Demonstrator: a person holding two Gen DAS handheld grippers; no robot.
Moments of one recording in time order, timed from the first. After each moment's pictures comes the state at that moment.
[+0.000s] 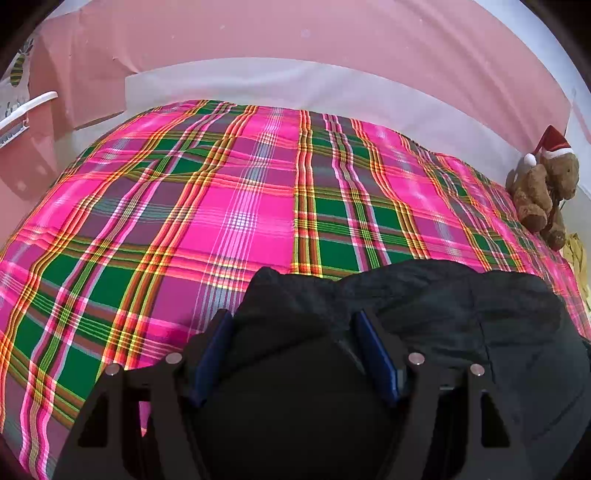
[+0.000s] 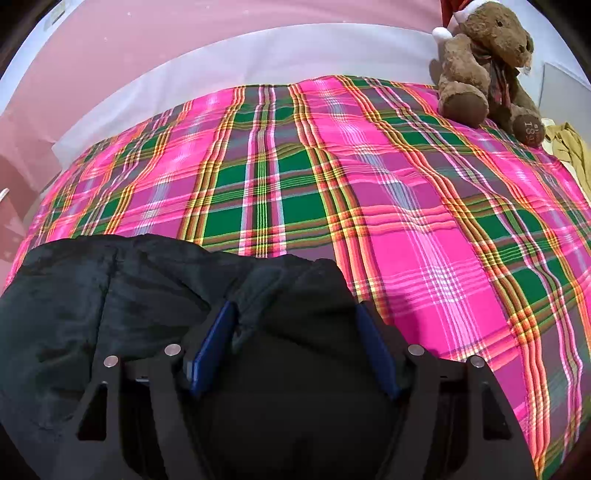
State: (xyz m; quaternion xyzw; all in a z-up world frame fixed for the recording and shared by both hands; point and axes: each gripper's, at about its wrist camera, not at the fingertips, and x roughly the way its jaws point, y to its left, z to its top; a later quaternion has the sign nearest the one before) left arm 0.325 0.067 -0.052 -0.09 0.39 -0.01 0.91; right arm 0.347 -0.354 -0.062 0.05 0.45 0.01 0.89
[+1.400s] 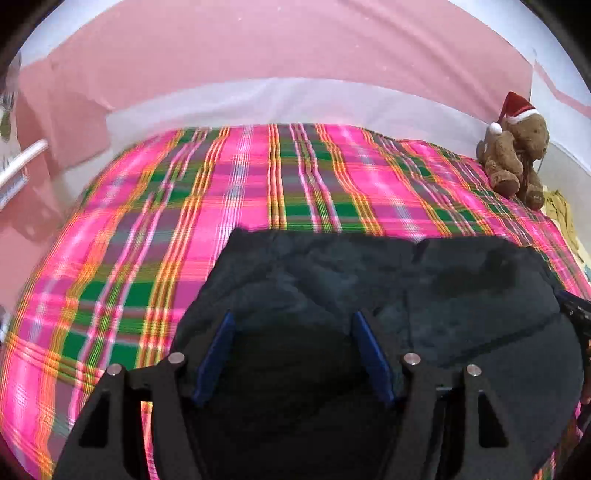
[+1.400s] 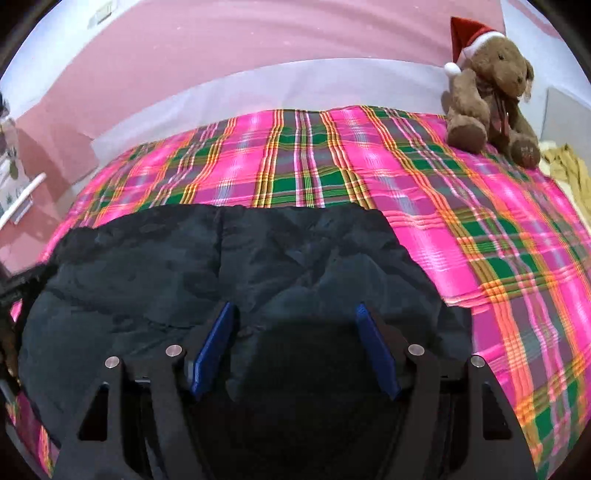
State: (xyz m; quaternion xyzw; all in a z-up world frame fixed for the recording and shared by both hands) left arm 0.274 0.053 -0.013 -0.03 0.38 -0.05 0.92; right arm 0.264 -0.329 -0.025 0.04 0.39 0.06 0.92
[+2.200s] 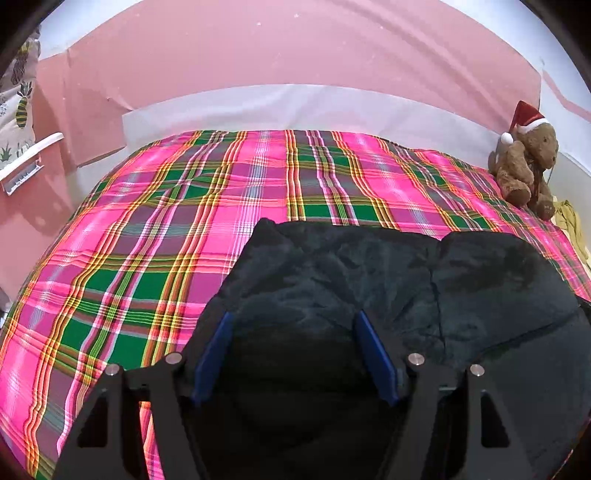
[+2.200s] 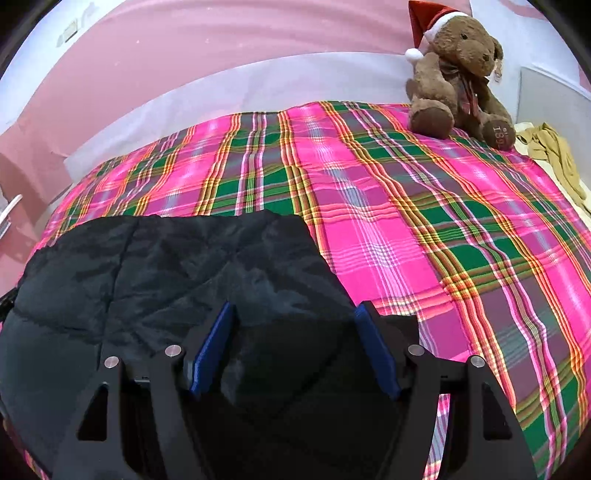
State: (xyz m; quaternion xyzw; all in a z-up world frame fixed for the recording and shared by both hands) left arm 0.267 0.064 -0.026 -0.03 0.36 -0.03 0.93; right arm 0.276 -0.383 -0.043 0.06 0.40 0.01 0.92
